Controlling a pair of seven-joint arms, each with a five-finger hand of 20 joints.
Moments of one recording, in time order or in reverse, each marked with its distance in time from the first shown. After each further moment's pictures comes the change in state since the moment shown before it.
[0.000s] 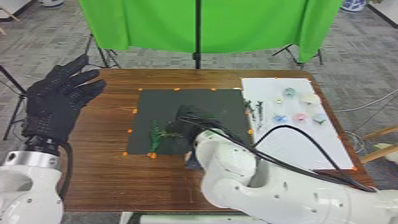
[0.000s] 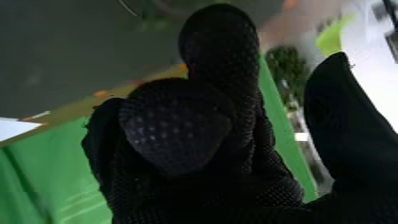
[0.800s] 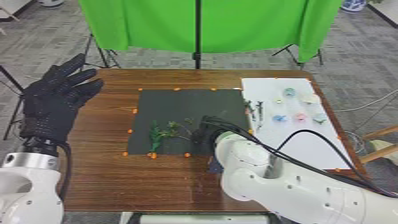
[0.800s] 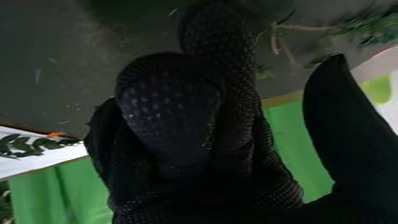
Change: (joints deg) left arm 0.5 0.2 -0.1 -0.1 -0.3 0.3 1.7; right arm -1.9 5.0 2.2 2.6 6.5 -8.3 0.7
